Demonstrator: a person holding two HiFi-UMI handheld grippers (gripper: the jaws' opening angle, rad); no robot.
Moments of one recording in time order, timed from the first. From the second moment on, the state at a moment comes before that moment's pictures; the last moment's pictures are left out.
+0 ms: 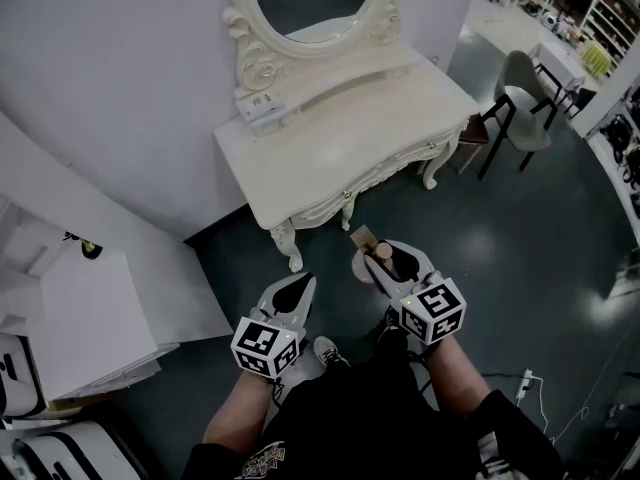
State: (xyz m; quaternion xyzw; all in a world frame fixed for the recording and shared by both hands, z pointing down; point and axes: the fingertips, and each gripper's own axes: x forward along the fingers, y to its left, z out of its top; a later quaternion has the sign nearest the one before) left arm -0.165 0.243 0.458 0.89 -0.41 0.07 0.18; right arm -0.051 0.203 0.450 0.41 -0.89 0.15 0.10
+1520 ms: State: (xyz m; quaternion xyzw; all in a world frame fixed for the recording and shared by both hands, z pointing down) left arm -0.018 0.147 0.454 0.87 -0.46 0.05 0.18; right arm 0.084 0.097 0.444 0.35 -0.92 0.13 0.12
